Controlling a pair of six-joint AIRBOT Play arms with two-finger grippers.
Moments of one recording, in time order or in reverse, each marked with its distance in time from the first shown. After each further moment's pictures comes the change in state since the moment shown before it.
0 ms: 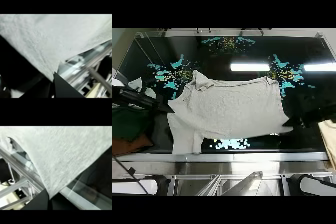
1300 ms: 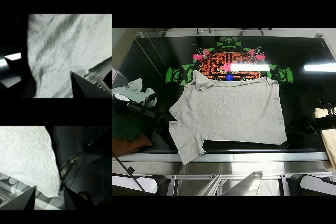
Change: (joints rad) left arm 0.040 -0.164 -0.153 0.137 0.175 -0.004; right arm -0.209 -0.038 -0.103 -0.114 -0.206 -0.040
